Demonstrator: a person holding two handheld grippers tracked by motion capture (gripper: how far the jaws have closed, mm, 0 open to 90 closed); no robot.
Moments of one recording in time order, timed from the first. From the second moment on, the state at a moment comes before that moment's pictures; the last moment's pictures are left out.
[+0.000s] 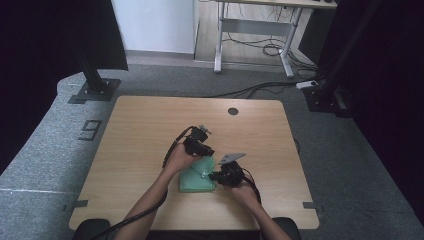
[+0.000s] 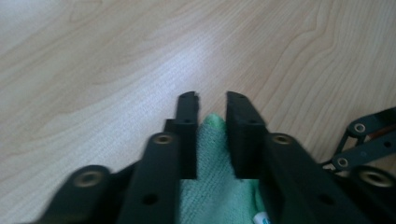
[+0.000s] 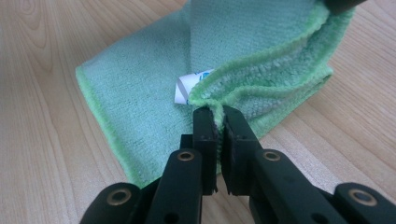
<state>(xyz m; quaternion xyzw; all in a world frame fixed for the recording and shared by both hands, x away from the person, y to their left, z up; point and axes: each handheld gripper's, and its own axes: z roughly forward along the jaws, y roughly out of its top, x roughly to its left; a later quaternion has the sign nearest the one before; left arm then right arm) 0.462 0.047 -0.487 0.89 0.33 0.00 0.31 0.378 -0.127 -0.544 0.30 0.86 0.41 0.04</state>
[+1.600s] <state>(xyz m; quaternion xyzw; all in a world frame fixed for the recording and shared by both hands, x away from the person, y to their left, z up) 0.347 0.141 -0.480 0.87 0.33 0.07 0.36 0.384 -0.167 -0.524 0.32 0.84 0.43 0.06</state>
